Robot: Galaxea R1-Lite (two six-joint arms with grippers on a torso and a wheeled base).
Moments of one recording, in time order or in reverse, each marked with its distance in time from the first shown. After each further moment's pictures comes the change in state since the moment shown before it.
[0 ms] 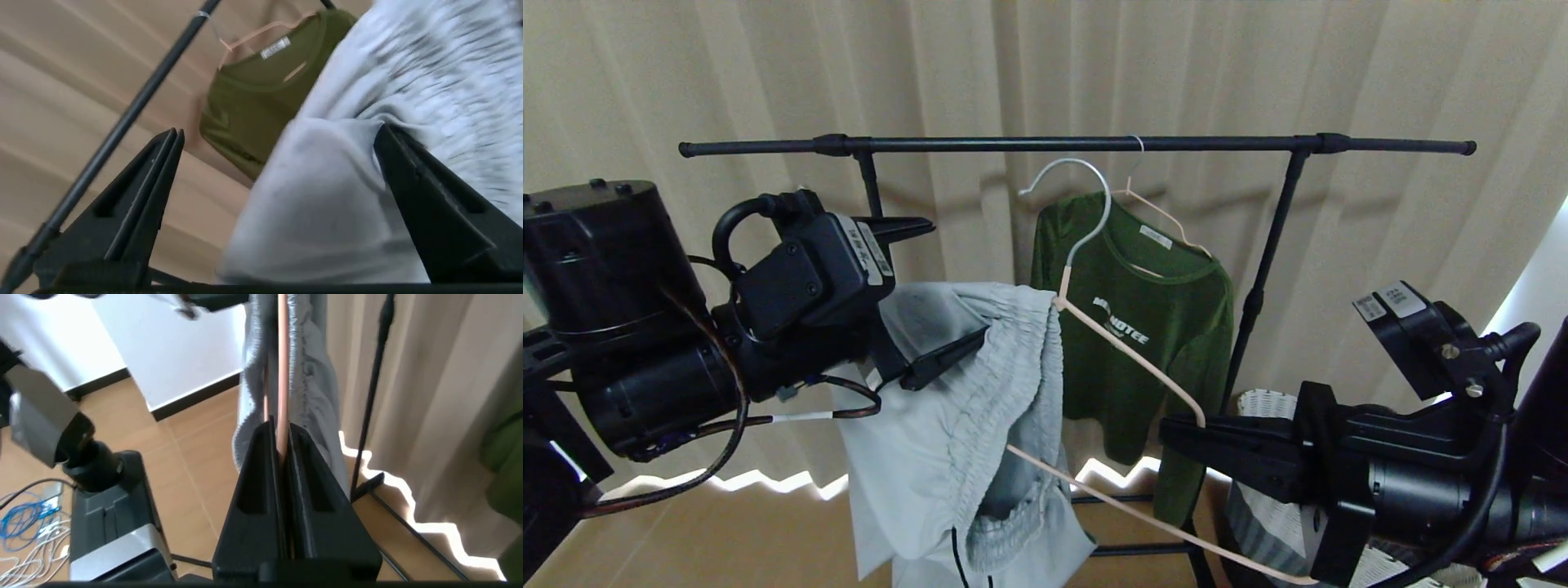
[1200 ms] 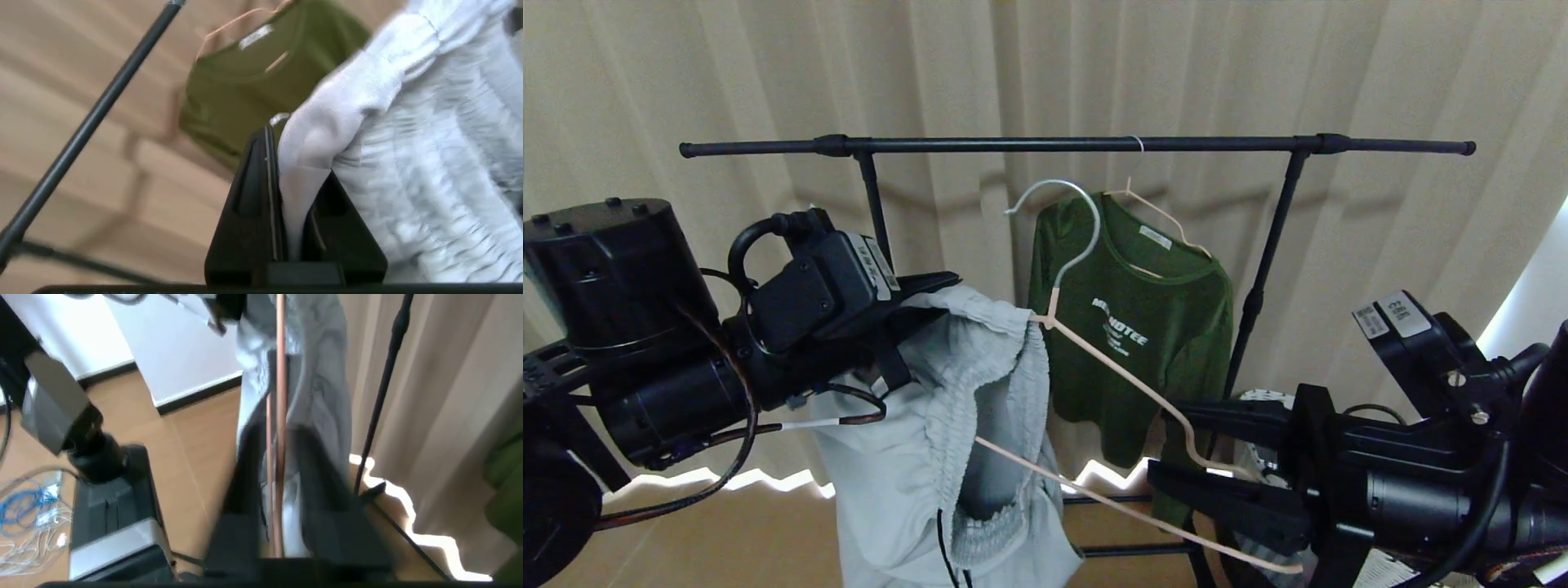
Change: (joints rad) left arm 0.001 0.020 0.037 -0.059 0.021 0.000; right arm 0.008 0.004 0.006 -0.001 0.005 -0.087
